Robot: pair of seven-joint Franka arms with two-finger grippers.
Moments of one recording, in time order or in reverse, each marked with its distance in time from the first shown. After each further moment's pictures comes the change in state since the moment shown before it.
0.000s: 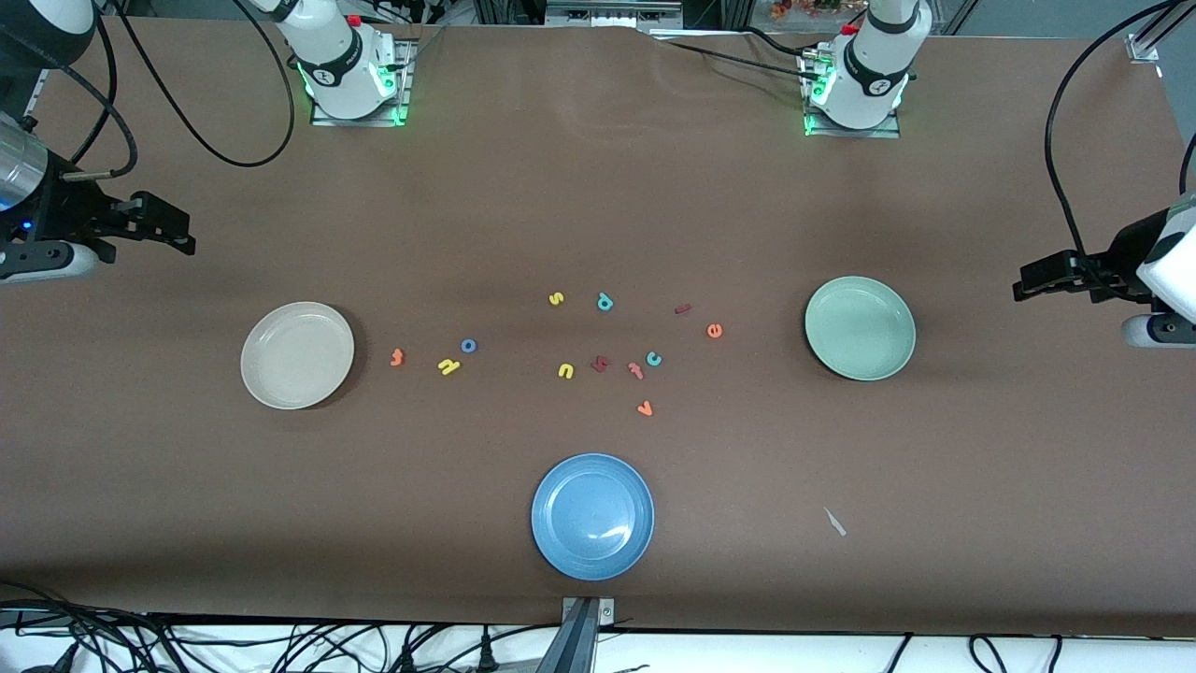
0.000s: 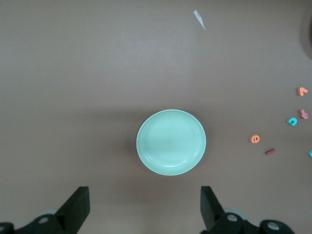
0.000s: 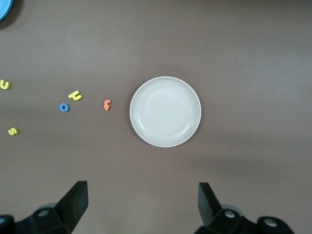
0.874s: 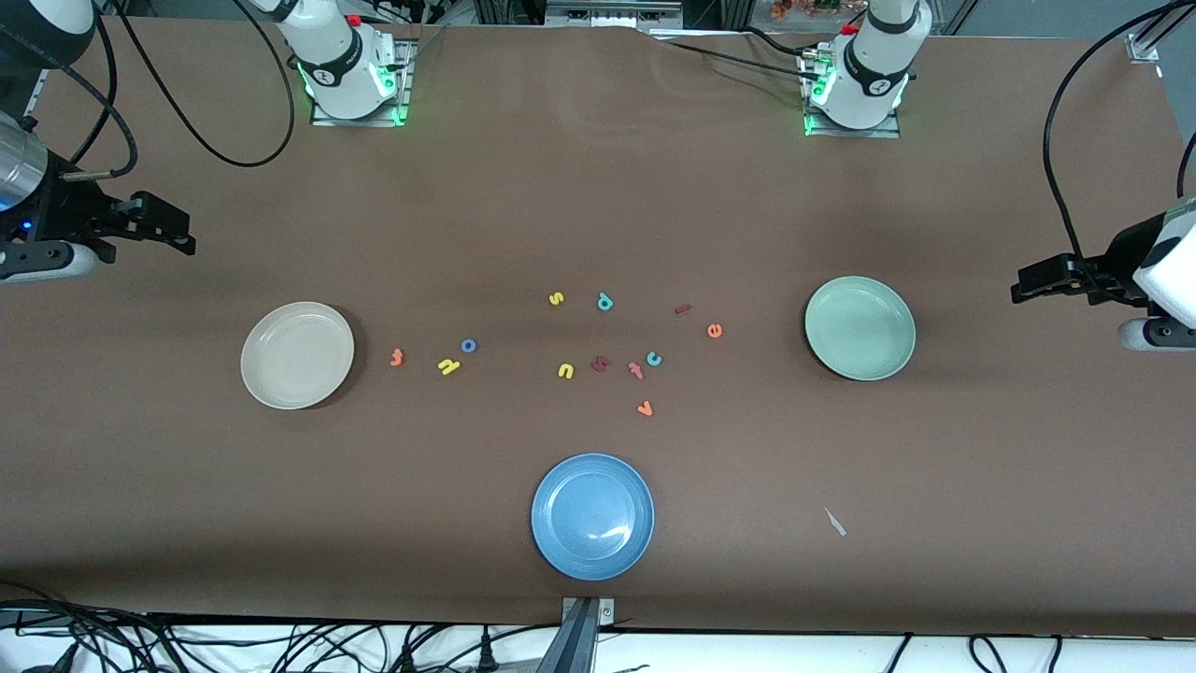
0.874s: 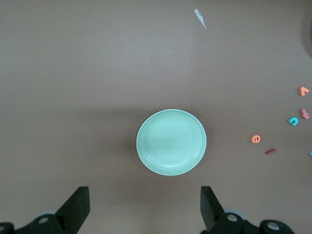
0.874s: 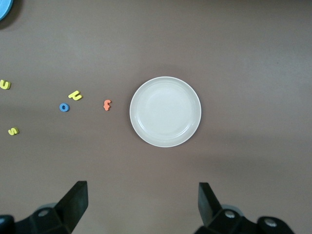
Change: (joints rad) left arm 0.000 0.006 0.000 0.000 0.000 0.001 0.000; right arm 0.000 0.000 0.000 0.000 0.000 0.000 0.000
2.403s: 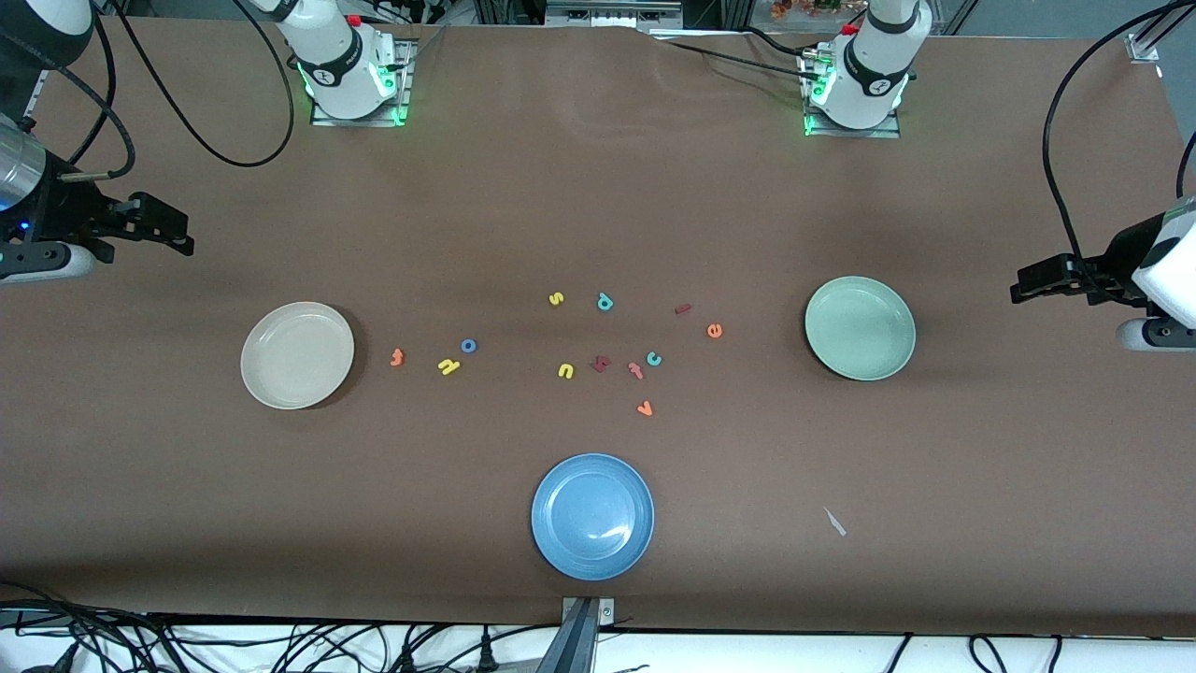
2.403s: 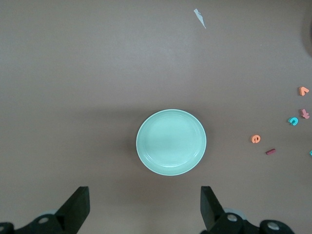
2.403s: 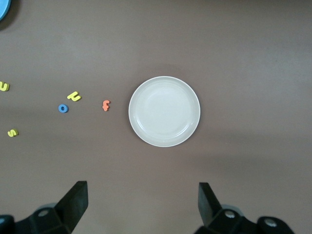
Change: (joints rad) left arm -0.001 0.000 0.000 0.000 0.000 0.000 0.000; right arm -0.004 0.001 -0.002 0.000 0.000 0.000 0.011
